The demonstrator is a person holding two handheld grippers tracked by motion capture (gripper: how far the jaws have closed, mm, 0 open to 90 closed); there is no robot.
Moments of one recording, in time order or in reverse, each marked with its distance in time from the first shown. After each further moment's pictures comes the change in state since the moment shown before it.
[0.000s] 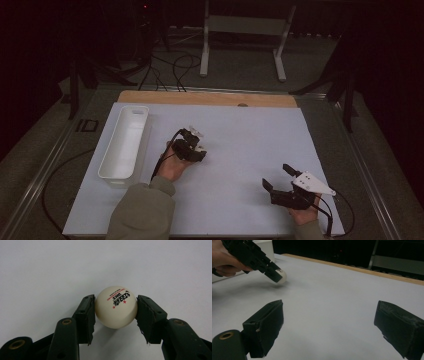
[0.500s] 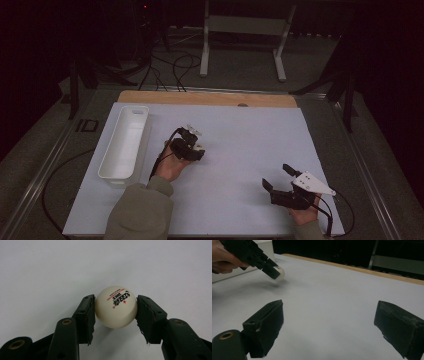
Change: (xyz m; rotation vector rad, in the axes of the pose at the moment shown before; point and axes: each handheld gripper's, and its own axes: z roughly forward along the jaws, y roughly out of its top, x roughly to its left) left arm 0.002 0.001 -0.010 0.011 0.017 -0.023; right arm 0.000 0.000 0.000 0.001 -0.001 0.003
